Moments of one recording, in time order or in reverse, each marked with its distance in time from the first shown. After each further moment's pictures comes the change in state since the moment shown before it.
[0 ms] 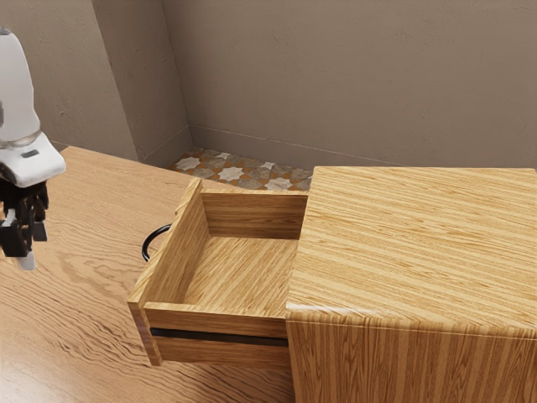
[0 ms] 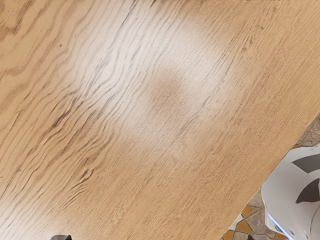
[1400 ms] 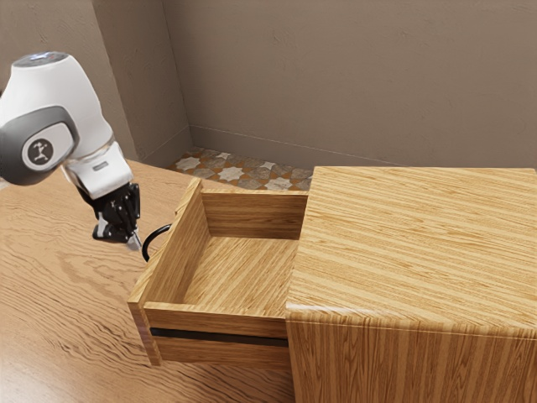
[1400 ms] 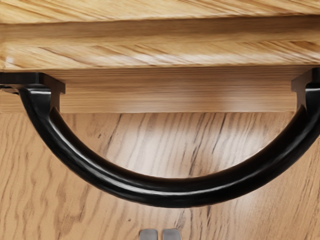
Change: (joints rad) arm -0.070 0.201 -0.027 -0.015 -0.178 0.422 0.209
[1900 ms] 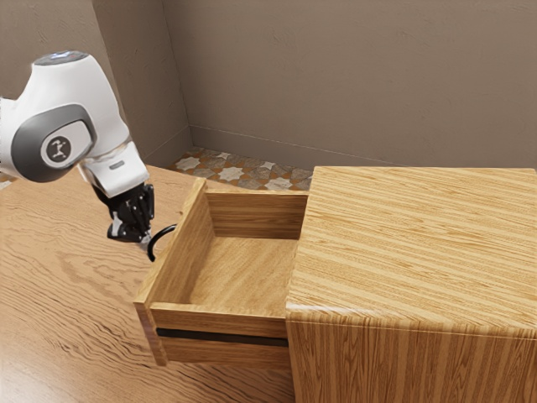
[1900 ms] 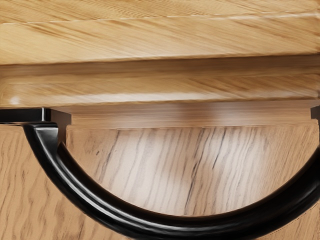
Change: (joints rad) arm 0.000 0.056 -0.040 0.044 -0.021 0.001 -0.004
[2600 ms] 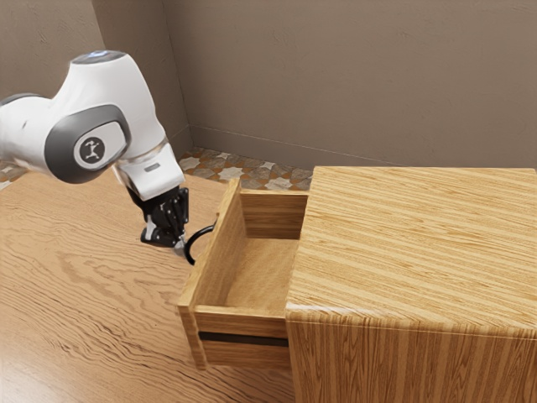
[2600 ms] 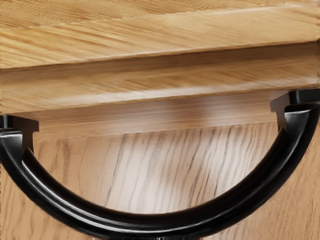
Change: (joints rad) arm 0.003 0.068 -0.106 0.063 -0.063 0.006 -0.020
